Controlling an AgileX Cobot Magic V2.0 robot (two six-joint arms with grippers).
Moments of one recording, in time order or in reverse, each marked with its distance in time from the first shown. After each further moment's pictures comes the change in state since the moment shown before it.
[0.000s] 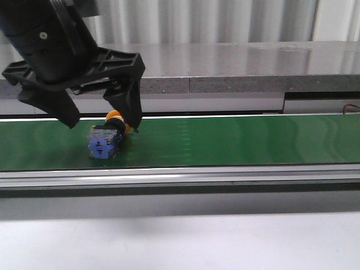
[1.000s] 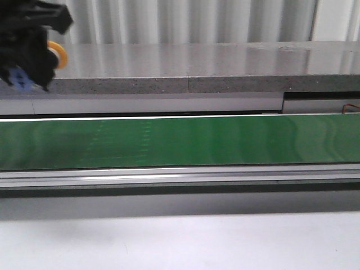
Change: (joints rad) left arm 0.119 -0.213 0.007 0.173 0.193 -0.057; right arm 0.000 0.000 0.000 0.000 0.000 0.000
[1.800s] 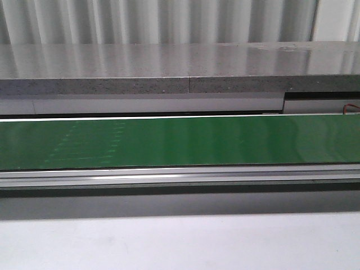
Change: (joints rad) left arm 0.551 -0.314 0.136 0.028 0.126 0.155; right arm 0.000 0.000 0.000 0.000 0.000 0.000
